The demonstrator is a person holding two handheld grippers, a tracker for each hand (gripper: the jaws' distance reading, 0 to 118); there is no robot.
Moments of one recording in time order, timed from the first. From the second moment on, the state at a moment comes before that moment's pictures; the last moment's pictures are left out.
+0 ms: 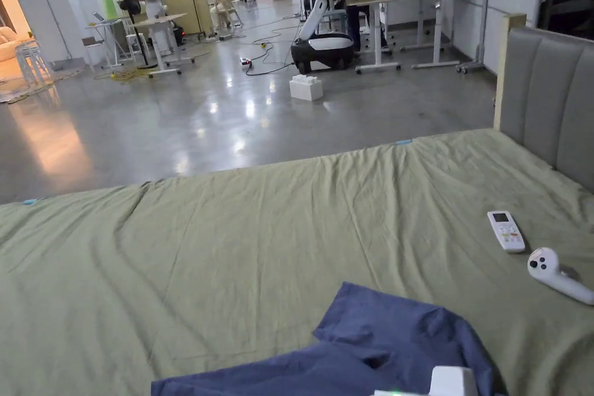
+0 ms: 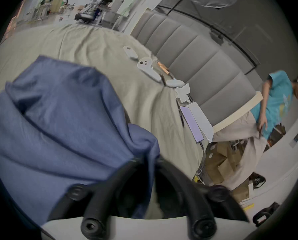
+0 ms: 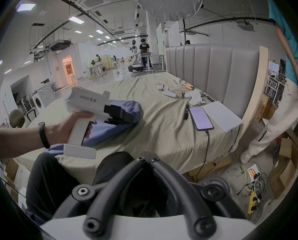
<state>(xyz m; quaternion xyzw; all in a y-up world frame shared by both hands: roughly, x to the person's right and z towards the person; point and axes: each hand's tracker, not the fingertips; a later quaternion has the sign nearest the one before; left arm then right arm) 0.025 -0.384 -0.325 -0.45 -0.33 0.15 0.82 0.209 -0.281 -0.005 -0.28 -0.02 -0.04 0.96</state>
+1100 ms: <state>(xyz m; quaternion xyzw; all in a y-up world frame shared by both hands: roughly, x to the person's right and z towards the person) -0.237 -0.158 0.053 -0.04 0.02 -0.01 1.00 0.145 -0.205 -0.019 -0.09 0.15 0.04 0.98</state>
